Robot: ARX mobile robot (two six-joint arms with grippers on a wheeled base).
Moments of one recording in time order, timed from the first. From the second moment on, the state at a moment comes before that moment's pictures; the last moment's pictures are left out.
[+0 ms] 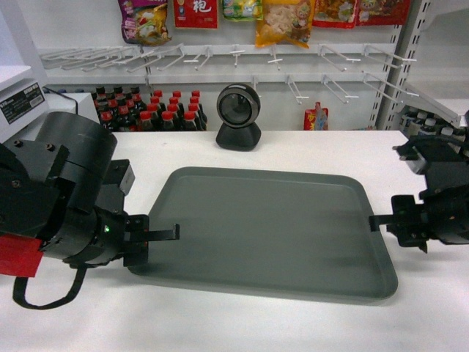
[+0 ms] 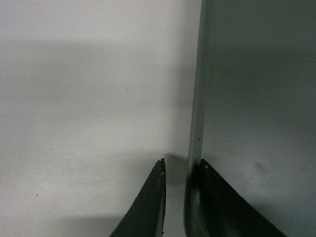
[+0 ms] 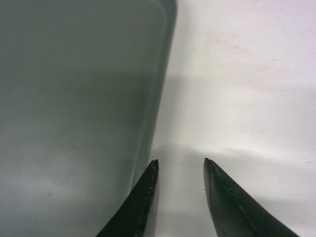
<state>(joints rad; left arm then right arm) -0.22 2.09 0.97 0.18 -0.11 -0.23 0.07 2.07 0.99 0.26 -0.07 0.02</state>
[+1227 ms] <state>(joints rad) 0.00 0.60 0.01 0.59 0.00 -0.02 0.00 0.67 0.01 0.64 0.00 0.01</state>
